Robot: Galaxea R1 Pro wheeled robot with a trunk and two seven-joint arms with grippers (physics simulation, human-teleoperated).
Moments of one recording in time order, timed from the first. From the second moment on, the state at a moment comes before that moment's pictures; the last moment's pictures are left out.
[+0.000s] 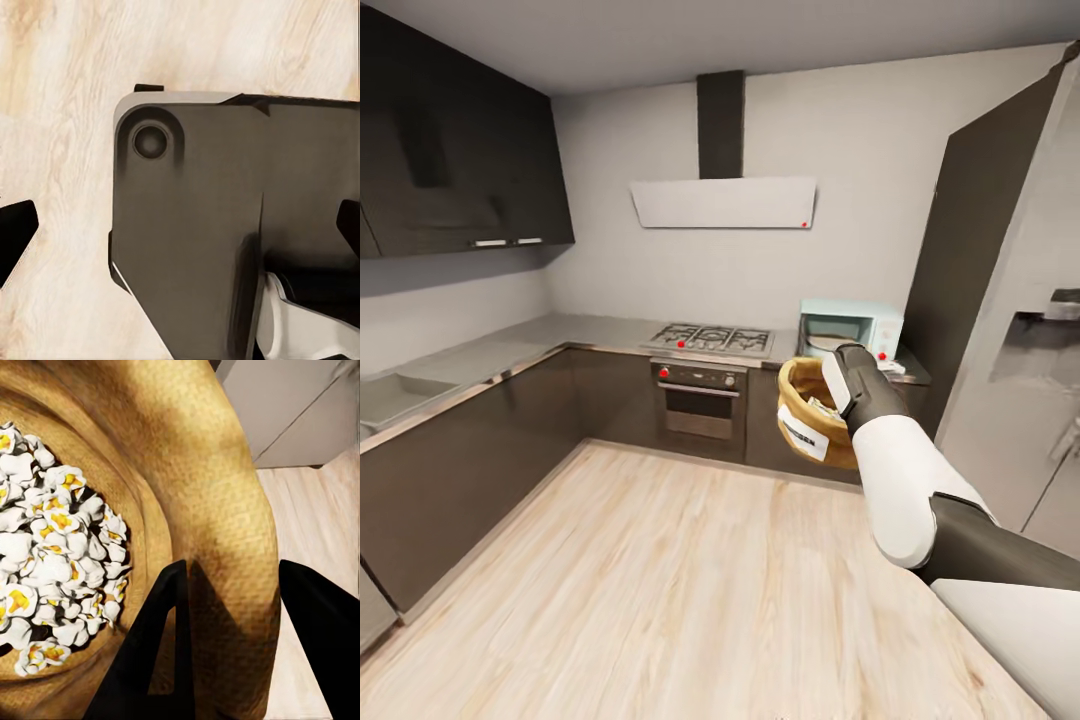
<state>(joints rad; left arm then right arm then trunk) -0.06 -0.03 0.06 -0.06 0.00 -0.09 0.00 -1.29 0.15 -0.33 -0.58 0.14 1.04 -0.72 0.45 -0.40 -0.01</state>
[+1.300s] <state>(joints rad) -0.06 -0.03 0.06 -0.06 0.01 -0.08 0.01 -1.26 0.01 -0.22 -0.52 0.14 0.99 -0.52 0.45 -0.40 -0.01</state>
